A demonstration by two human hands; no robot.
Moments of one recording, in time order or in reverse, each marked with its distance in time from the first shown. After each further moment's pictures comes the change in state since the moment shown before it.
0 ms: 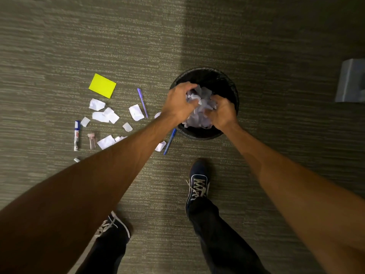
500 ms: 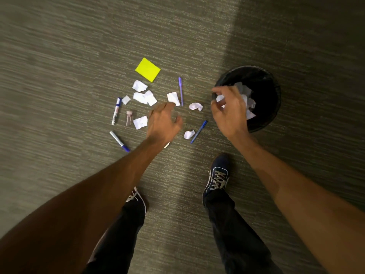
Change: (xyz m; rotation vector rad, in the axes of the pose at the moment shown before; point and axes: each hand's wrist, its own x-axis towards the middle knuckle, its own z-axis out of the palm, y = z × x) left_hand -0.142 -0.101 -0.091 0.241 0.289 -0.157; right_hand -0.093 -0.111 0.038 0.021 0.083 -0.414
